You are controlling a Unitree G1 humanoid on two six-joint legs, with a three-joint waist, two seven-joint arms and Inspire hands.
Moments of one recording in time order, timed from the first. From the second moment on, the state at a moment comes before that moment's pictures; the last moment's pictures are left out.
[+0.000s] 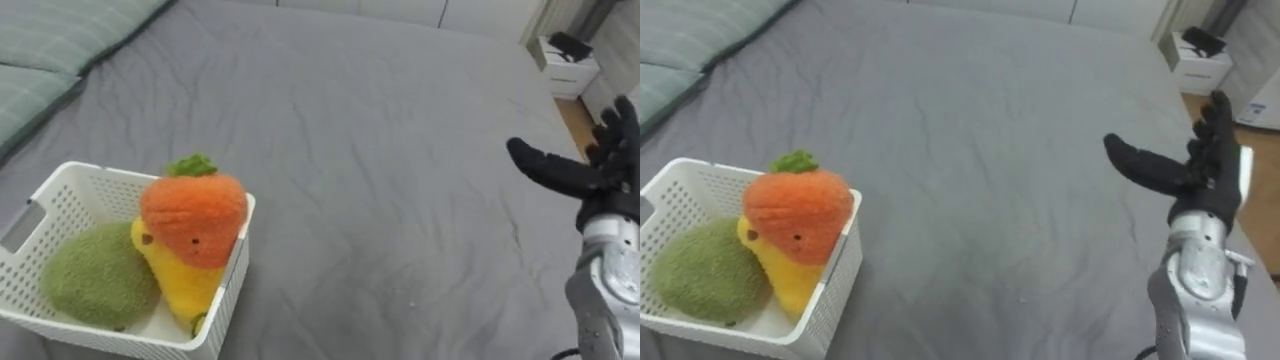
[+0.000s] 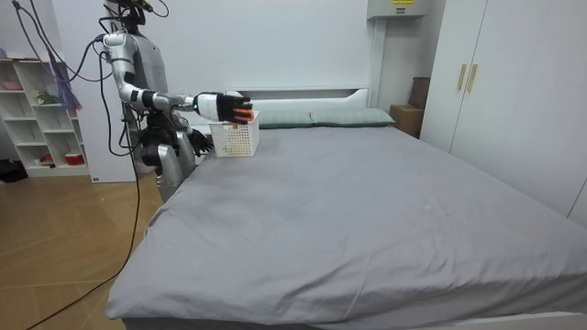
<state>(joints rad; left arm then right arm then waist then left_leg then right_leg) 0.25 0.17 0.16 0.92 0.26 -0.01 0.30 -0.02 -0.35 -0.25 0.28 0.51 -0.09 -0.34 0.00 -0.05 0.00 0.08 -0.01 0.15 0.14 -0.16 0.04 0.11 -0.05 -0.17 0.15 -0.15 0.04</state>
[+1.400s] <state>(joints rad) 0.27 0.15 0.21 1.01 0.24 0.02 0.29 0.10 -0.23 -0.12 1.35 0.10 0.11 -0.11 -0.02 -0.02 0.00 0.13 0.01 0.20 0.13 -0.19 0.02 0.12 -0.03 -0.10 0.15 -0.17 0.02</state>
